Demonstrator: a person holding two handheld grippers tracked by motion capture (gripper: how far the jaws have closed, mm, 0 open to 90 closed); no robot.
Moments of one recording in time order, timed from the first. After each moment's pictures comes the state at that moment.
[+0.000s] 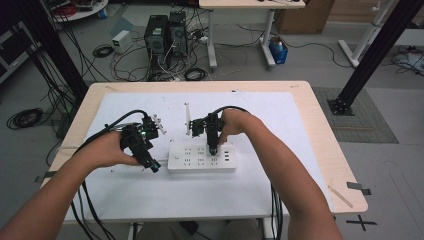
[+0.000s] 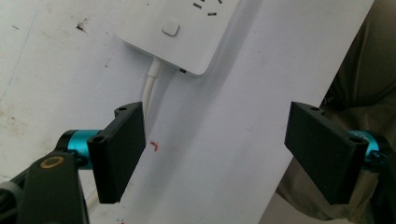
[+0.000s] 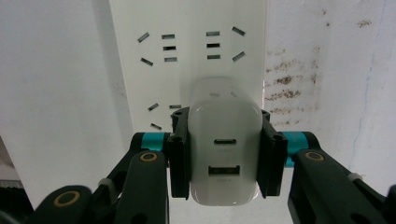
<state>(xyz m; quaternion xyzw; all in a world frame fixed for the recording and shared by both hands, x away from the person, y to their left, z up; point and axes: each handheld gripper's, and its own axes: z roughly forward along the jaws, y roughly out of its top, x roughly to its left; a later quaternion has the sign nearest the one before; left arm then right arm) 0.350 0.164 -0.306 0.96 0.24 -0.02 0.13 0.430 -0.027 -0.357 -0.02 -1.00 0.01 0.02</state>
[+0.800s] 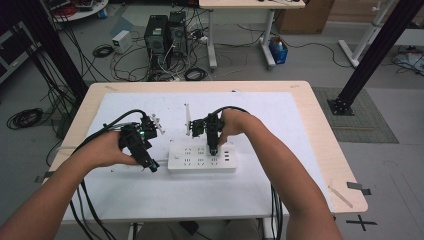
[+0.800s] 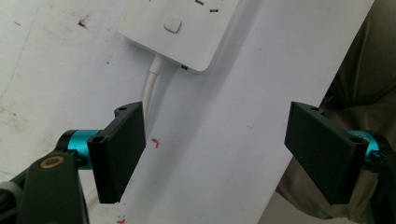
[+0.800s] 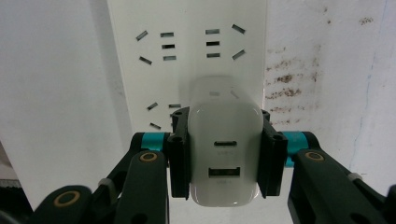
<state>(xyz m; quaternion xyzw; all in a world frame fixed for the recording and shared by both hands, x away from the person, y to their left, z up) 0.351 0.169 -0.304 0.96 0.24 -0.01 0.13 0.431 -0.027 -0.359 -0.02 -1.00 0.02 0.02</state>
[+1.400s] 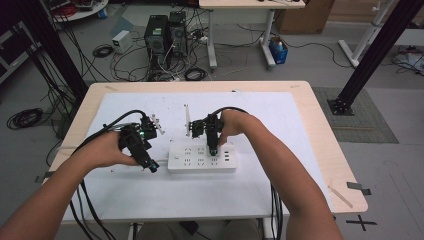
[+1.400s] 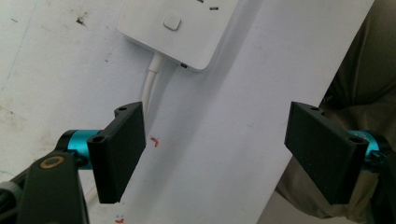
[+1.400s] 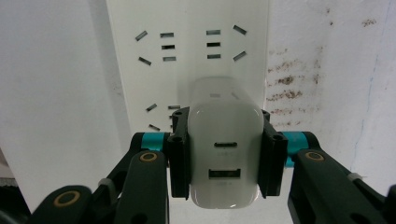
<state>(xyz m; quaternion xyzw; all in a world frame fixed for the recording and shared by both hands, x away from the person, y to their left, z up) 0.350 0.170 -0.306 0.96 0.24 -0.02 0.13 0.429 -0.026 -0.361 -0.02 -1.00 0.02 0.01</state>
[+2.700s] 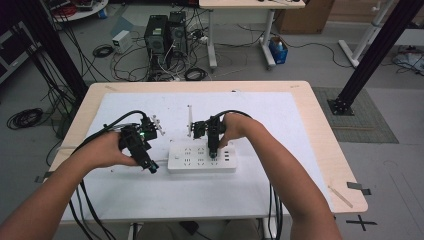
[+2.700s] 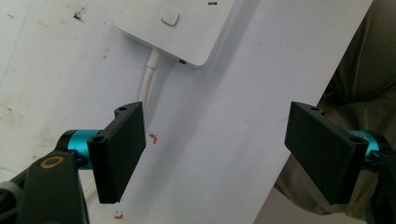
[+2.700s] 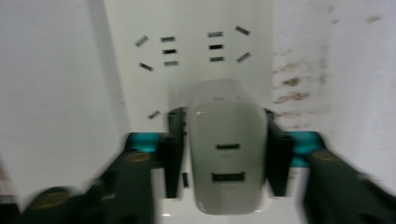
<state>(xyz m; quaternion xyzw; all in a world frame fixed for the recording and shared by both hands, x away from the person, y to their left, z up) 0.349 0.167 -0.307 0.96 0.24 -0.02 0.11 0.428 -0.033 -0.366 -0.04 -1.00 -0.01 0.03</state>
